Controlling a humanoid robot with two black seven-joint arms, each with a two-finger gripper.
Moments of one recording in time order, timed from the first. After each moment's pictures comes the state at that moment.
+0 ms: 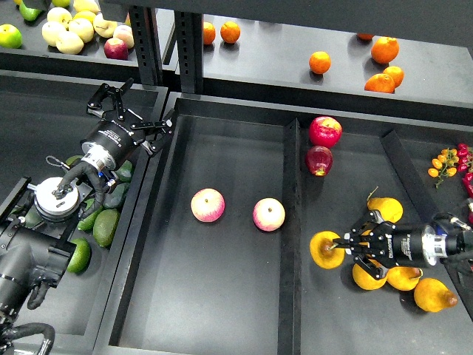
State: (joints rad) left arm -0.33 0.00 -1.56 -1.07 0.15 -0.21 0.25; right arm 0.82 -0.60 -0.03 0.87 0.32 0.58 -0.49
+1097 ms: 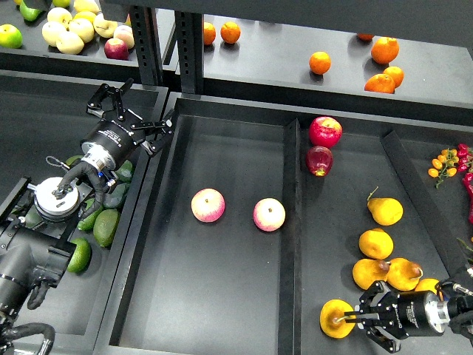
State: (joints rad) left arm -0.33 0.00 -1.56 -1.08 0.15 -0.21 0.25; right arm 0.72 -0.68 0.12 0.84 0.24 0.58 -0.49
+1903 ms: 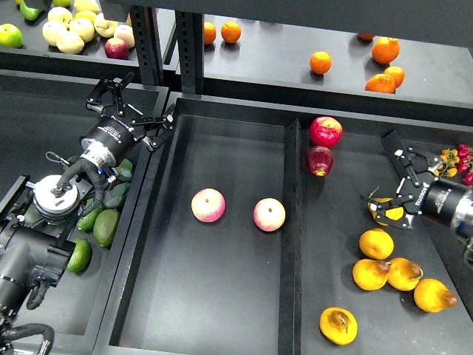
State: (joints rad) left arm -0.33 0.00 -1.56 -1.12 0.15 -0.21 0.25; right arm 0.71 -0.44 0.70 0.70 0.30 0.58 -0.49
